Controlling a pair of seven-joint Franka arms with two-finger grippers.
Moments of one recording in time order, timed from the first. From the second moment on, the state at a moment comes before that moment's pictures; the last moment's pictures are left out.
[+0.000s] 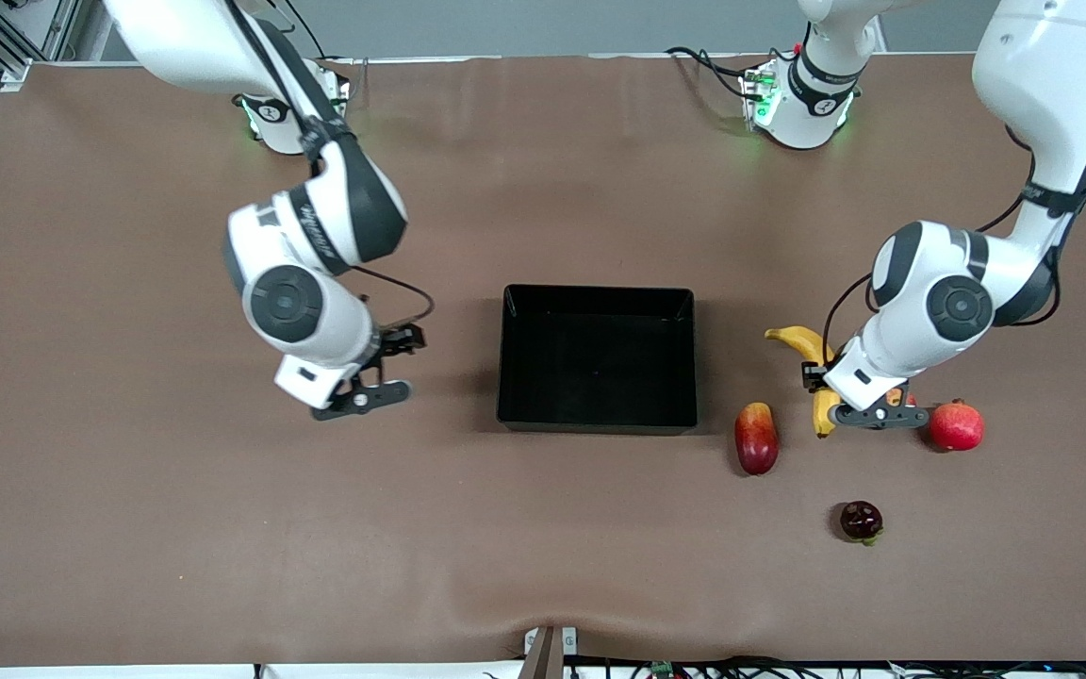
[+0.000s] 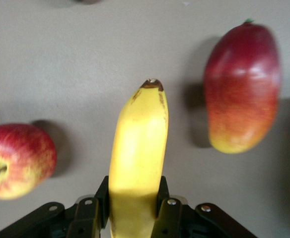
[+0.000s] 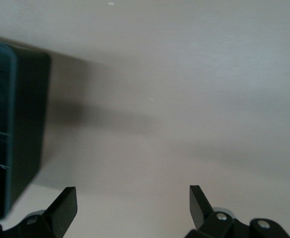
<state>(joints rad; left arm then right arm) 0.29 0.47 -0.44 -1.98 0.33 2.39 -0.26 0.50 0.53 -0.03 -1.50 0.09 1.88 0.21</state>
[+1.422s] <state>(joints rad) 0.35 0.27 -0.57 -1.83 0.41 2.00 -0.26 0.70 0.72 -0.03 -1.50 0.14 2.16 0.46</state>
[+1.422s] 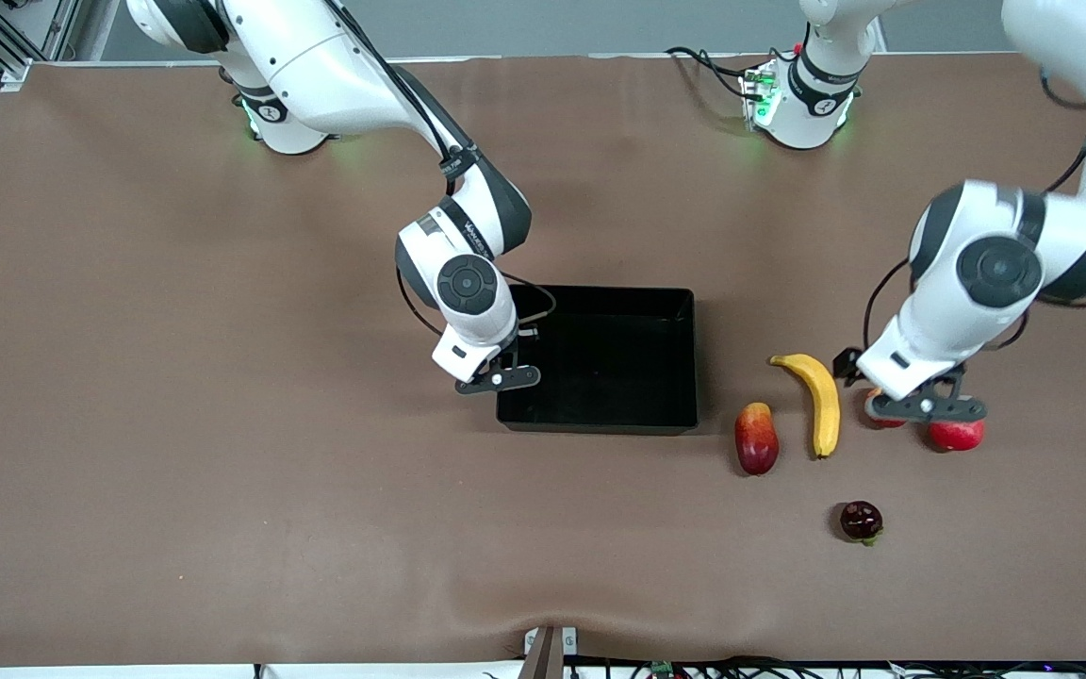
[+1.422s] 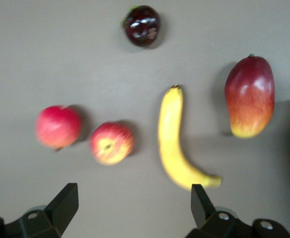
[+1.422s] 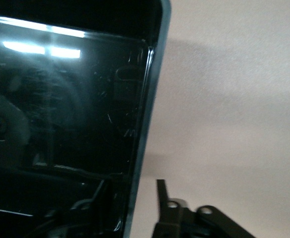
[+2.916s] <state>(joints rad) 0.26 0.06 -0.40 -1.41 0.13 1.46 -0.17 0.18 0.50 -0.07 -1.49 0.14 1.92 0.13</state>
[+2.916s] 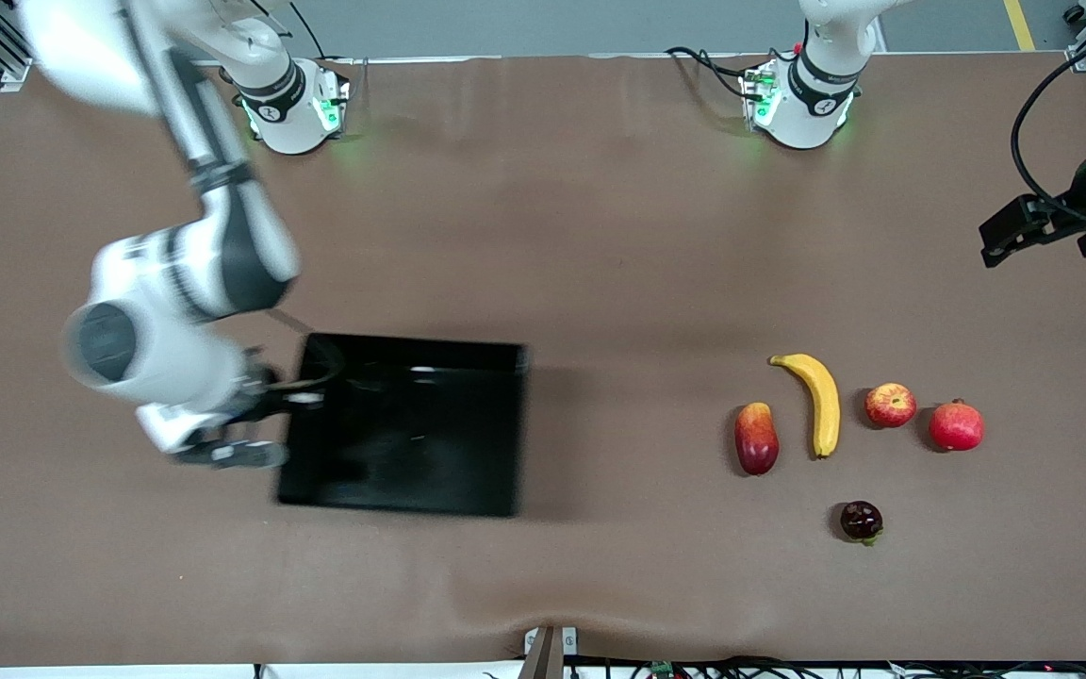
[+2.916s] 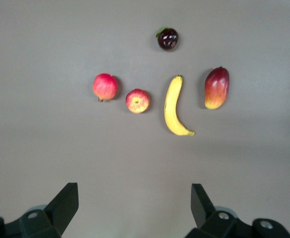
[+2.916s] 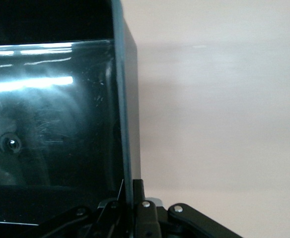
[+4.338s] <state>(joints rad) 0.03 -0.05 -0.11 -1.50 0.07 1.40 -0.17 -0.34 0.66 -0.07 -1.56 0.12 2.03 -0.40</state>
